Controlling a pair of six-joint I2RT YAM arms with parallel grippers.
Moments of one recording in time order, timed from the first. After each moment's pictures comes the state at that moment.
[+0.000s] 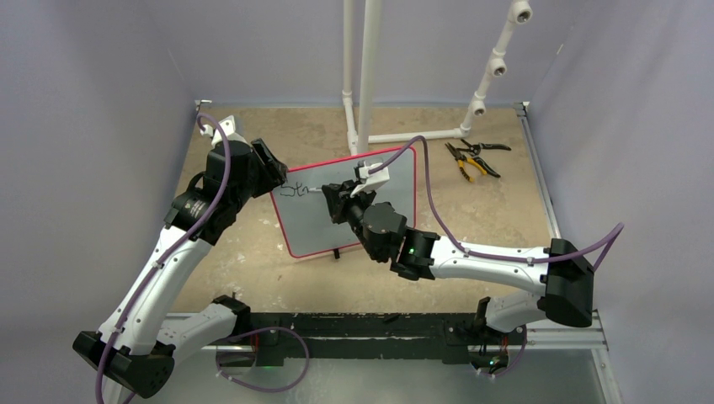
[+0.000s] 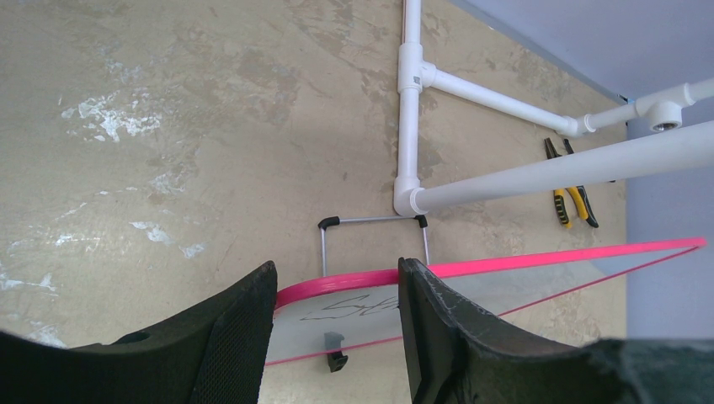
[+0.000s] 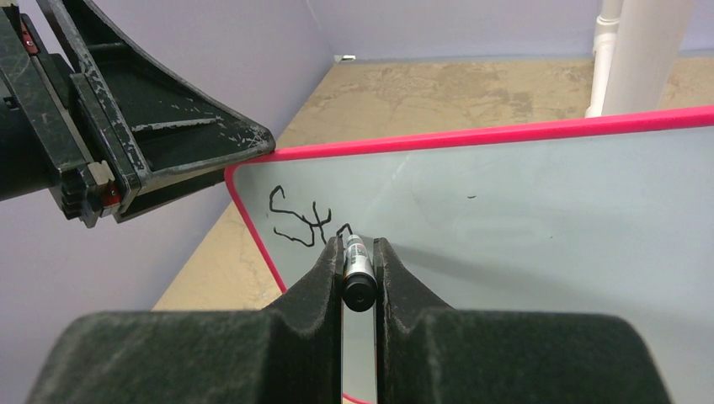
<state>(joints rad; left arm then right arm) -0.42 1.00 1.18 -0.70 -0.27 -0.71 1.21 1.38 0.99 0.41 0.72 0.38</state>
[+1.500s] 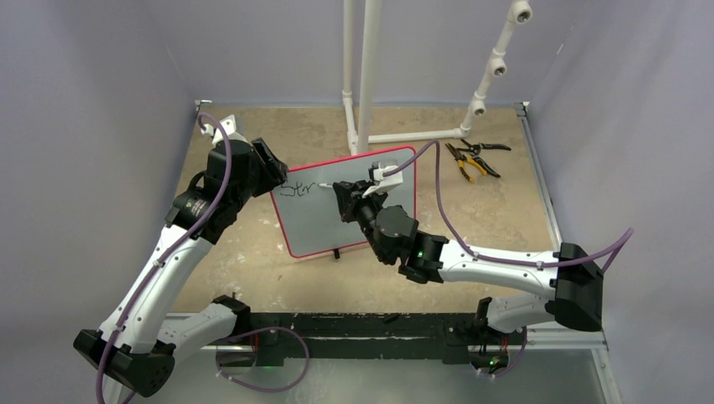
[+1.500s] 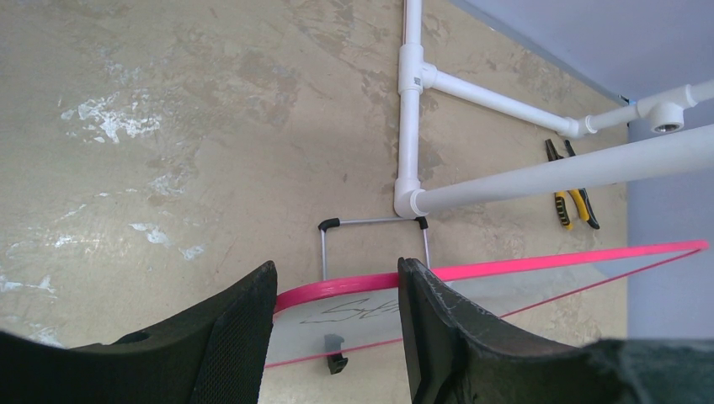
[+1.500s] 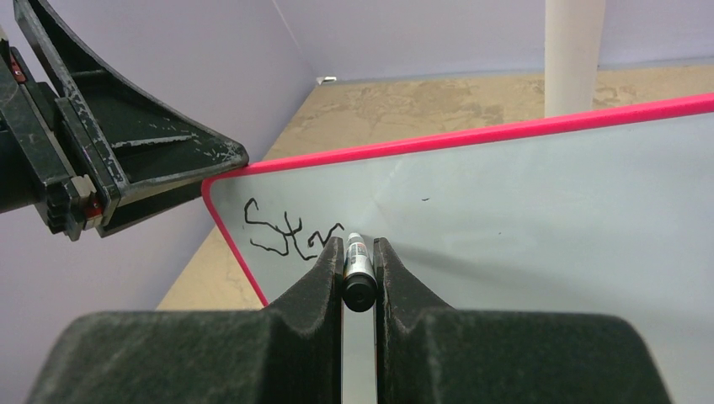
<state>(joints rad) -0.42 1.01 1.18 -0.69 -0.27 -0.71 1.21 1.32 0.93 0.46 0.77 0.36</state>
